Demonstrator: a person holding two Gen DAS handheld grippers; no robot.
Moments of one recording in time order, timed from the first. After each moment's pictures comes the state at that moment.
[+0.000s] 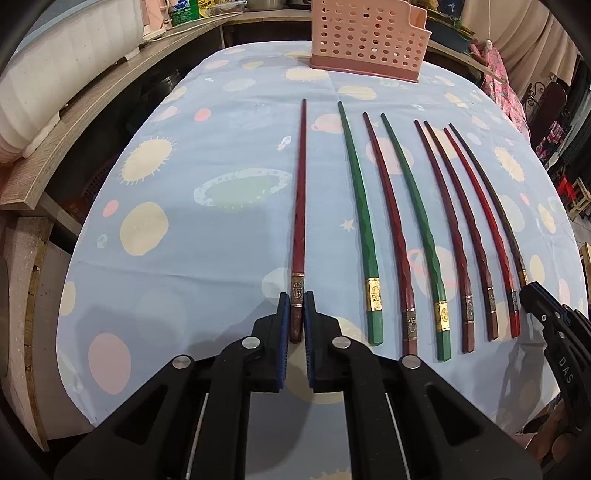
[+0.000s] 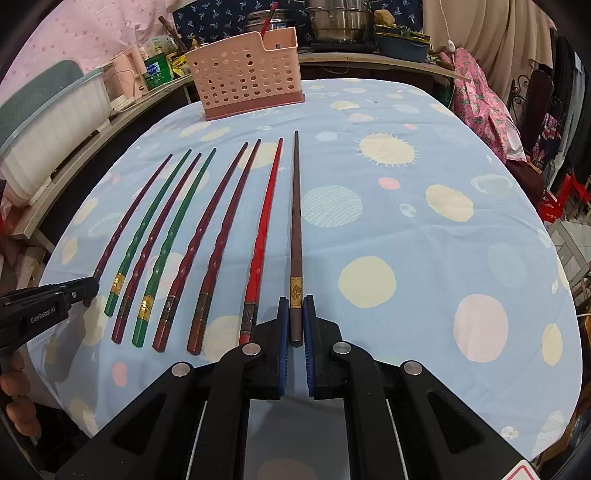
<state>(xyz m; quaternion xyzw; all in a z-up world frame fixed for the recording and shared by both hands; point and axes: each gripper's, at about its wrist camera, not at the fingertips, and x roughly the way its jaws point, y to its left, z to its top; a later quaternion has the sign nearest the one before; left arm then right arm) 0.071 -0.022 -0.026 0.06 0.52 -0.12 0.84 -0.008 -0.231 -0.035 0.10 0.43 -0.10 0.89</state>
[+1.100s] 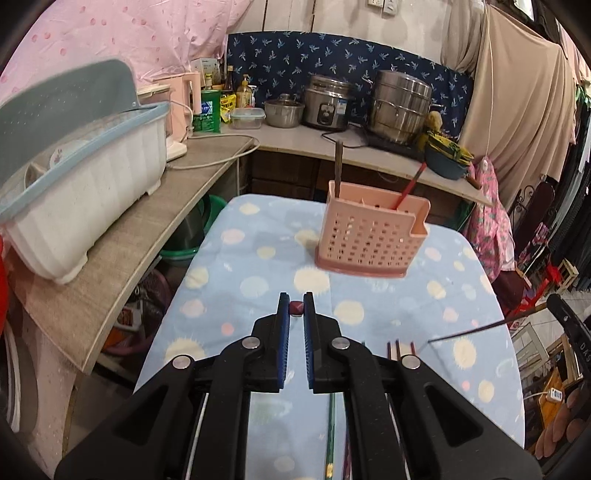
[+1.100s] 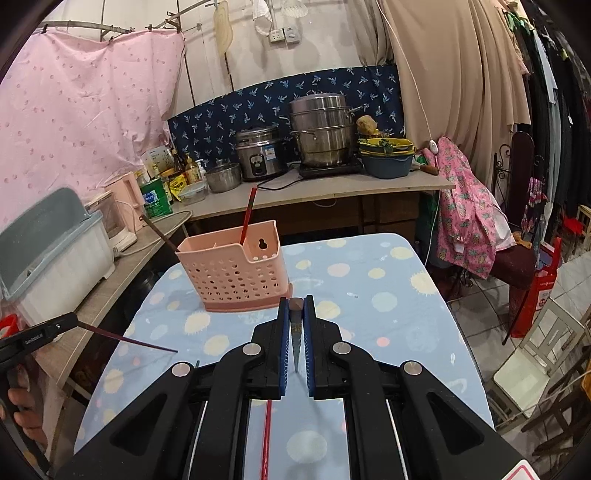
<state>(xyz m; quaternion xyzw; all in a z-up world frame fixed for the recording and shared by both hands) 0.168 -0.019 0.151 -0.02 0.36 -0.13 0.92 0.073 -0.304 0.145 0.12 0.25 -0.12 0.95</state>
